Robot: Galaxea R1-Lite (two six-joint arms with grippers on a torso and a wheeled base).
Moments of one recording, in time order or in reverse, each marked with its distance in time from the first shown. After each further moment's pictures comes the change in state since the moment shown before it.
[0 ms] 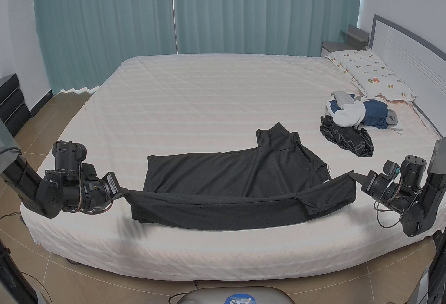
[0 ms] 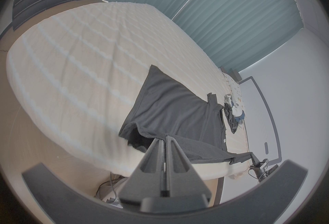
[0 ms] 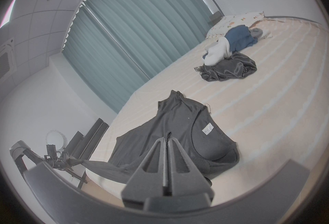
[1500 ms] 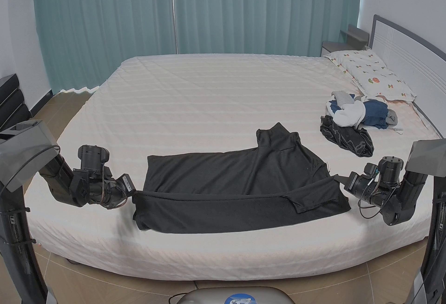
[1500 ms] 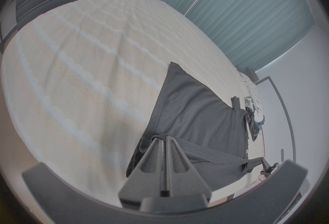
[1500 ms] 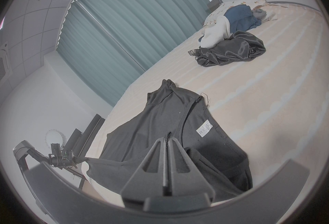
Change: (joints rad) left arm 0.009 0.322 -0.257 0.012 0.089 0.025; right arm 0.007 0.246 -0.303 0.141 0.027 -0.006
